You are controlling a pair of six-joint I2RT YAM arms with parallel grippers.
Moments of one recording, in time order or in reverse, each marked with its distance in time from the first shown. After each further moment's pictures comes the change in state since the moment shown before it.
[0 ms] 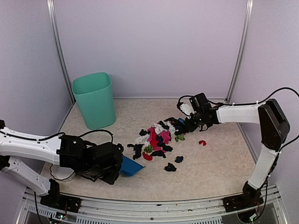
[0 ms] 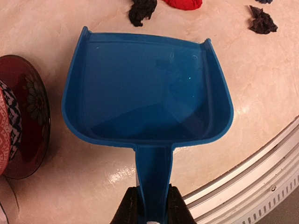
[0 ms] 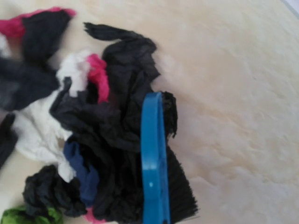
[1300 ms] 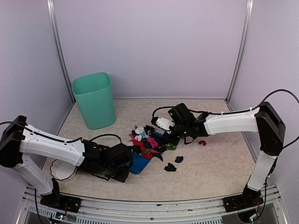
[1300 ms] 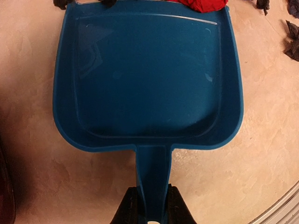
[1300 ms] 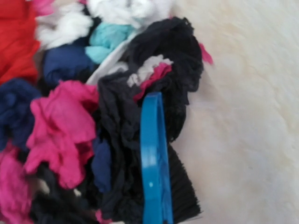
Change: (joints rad) left arm 0.127 0.226 -0.083 0.328 0.053 0.089; right arm 0.285 0.010 0.004 0.010 -0.058 -0.090
